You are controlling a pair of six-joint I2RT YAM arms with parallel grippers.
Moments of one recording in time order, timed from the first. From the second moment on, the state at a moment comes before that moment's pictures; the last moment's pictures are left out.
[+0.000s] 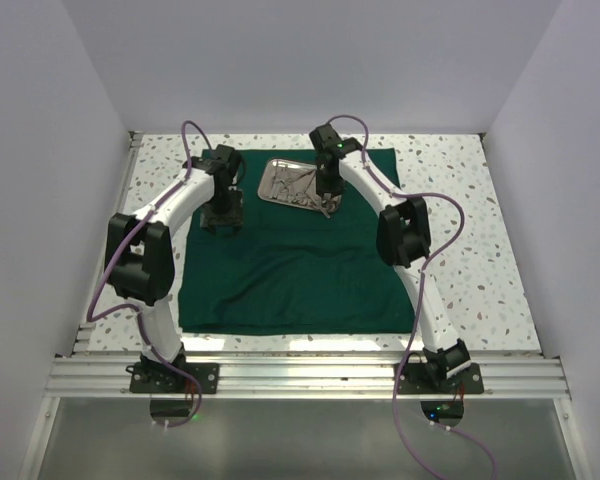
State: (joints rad) left arm -0.28 1.88 1.52 -1.00 -0.13 -0.33; right arm 0.46 2.58 2.44 -0.98 0.18 0.42
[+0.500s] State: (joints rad) left arm -0.28 1.88 1.51 -0.99 -0.13 -0.31; right arm 0.47 2.61 2.46 -1.03 0.21 0.42
